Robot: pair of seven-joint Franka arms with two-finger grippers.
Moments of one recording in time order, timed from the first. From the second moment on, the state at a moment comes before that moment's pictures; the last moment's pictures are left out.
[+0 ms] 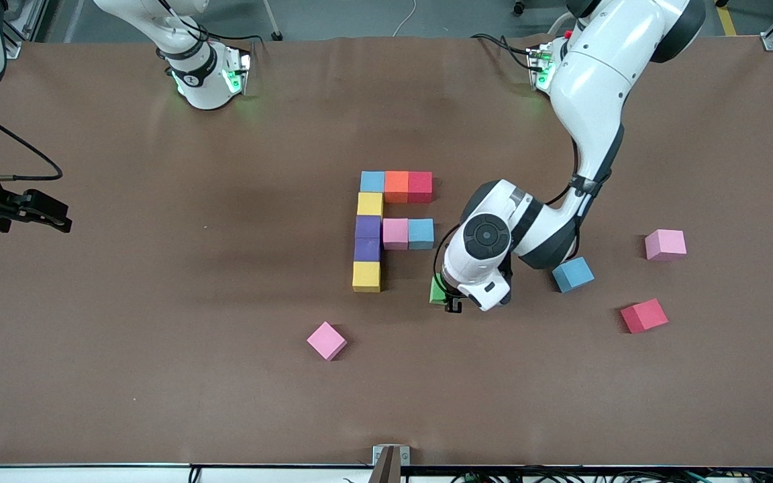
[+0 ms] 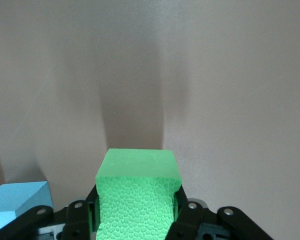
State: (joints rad) left arm -0.37 0.79 -0.25 -1.40 0.16 2.19 -2.13; right arm -0.01 0.18 0.02 -1.39 -0.03 1.58 0.00
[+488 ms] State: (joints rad) left arm -0.38 0.79 -0.26 -1.42 0.16 2.21 -2.21; right arm -0.01 0.18 0.03 -1.39 -0.03 1.44 0.00
